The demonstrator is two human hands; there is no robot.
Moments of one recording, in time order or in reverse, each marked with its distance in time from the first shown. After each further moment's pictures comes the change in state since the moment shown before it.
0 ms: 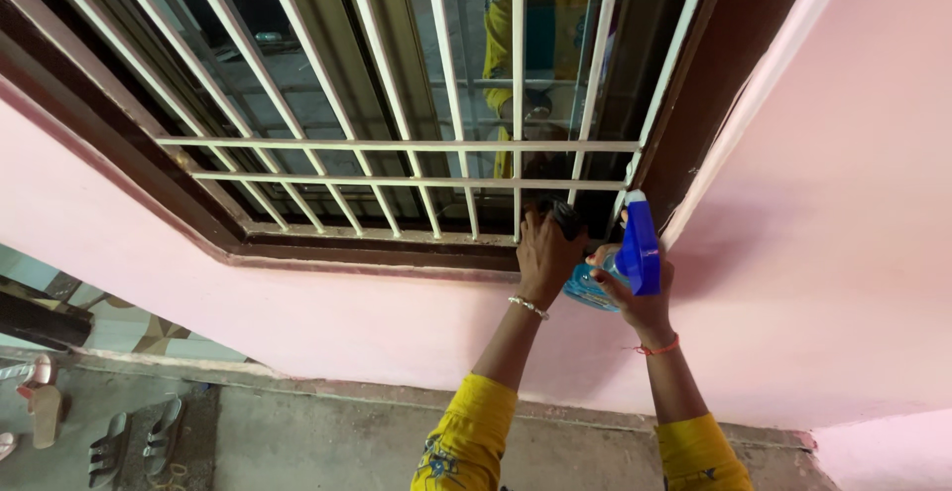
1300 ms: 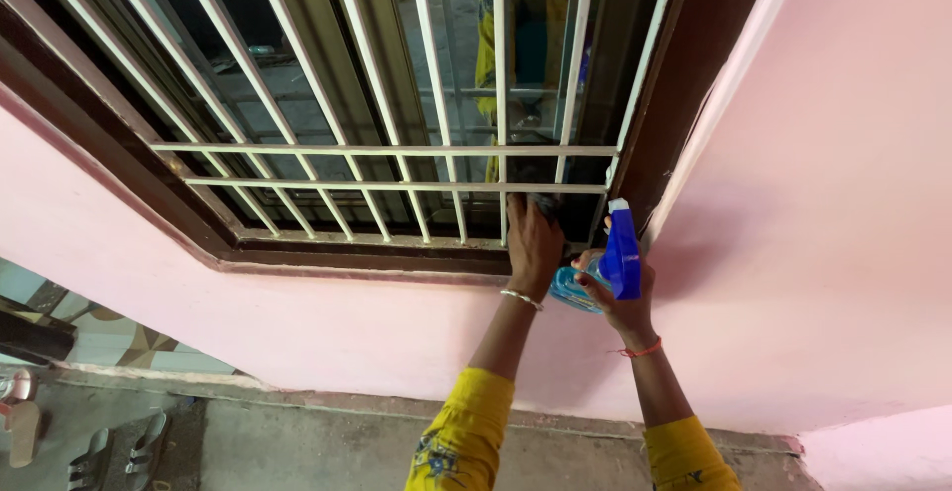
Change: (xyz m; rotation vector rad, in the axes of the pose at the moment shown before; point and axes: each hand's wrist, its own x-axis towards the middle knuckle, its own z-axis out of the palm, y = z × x) left_hand 0.018 -0.020 0.037 0.114 0.310 0.249; right_hand -0.008 -0.001 -0.005 -0.073 0.006 0.049
